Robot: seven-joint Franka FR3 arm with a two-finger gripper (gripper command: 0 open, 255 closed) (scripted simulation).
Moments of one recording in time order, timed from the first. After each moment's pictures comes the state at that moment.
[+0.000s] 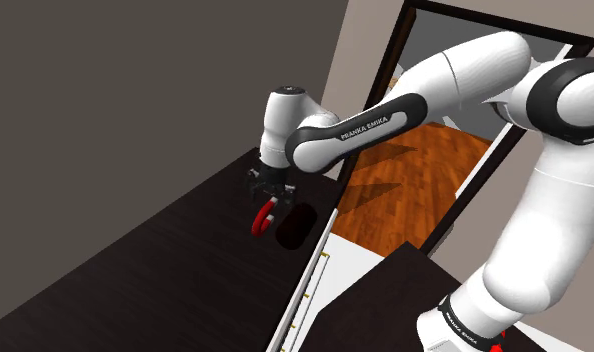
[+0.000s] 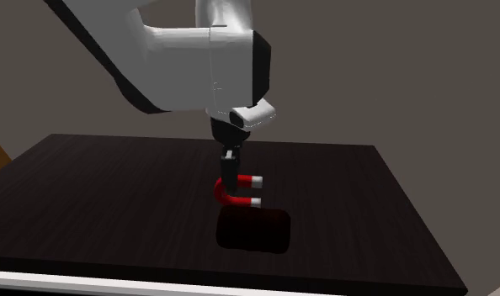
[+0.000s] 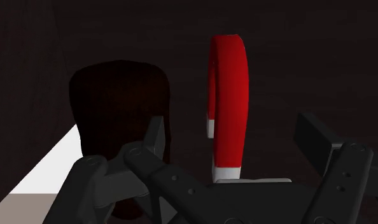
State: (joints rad) arm -0.12 0.27 0.62 -2.06 -0.21 2.27 1.70
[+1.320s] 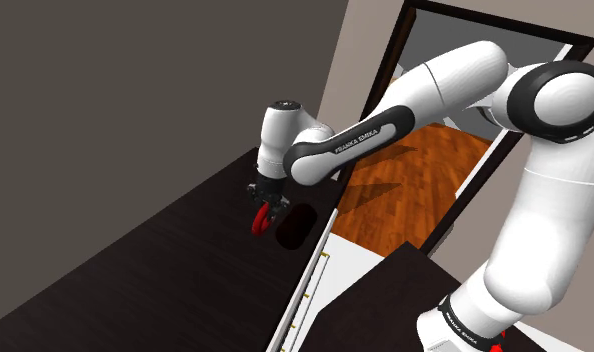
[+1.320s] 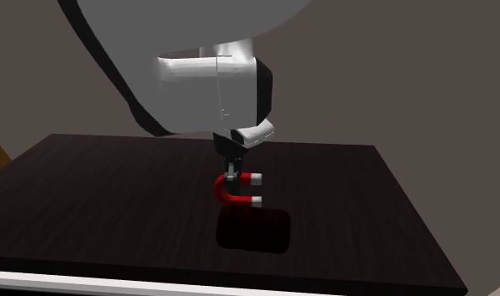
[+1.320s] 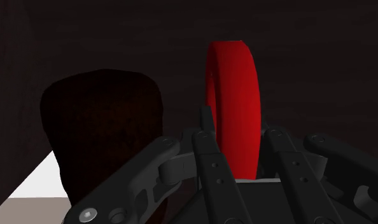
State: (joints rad) arm -0.10 0.34 0.59 -2.07 -0.27 2.34 1.75
